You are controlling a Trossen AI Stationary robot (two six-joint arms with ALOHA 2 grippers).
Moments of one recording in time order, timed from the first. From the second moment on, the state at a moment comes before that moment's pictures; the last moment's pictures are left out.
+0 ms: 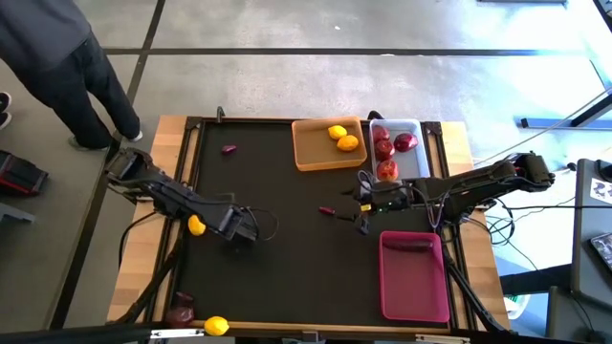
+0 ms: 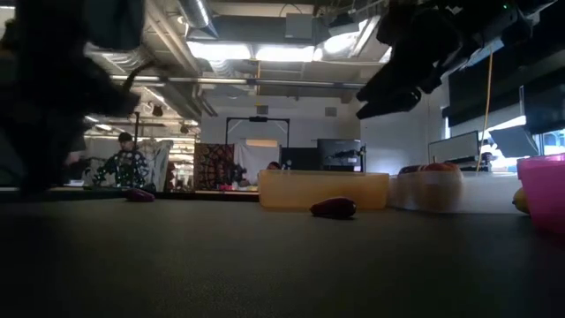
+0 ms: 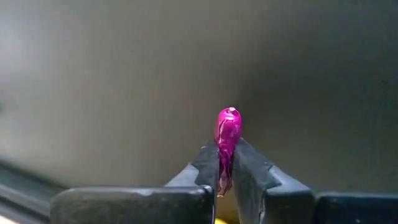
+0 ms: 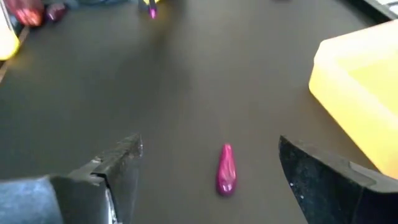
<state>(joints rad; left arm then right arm) -0.38 1.55 0.88 -1.08 -0.20 -0.58 0.12 1.25 0.67 0.00 0.19 0.23</state>
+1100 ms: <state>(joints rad) -0.32 1.55 1.04 -0.15 -0.46 -0.34 0.17 1.57 0.70 0.75 -0.03 0.18</state>
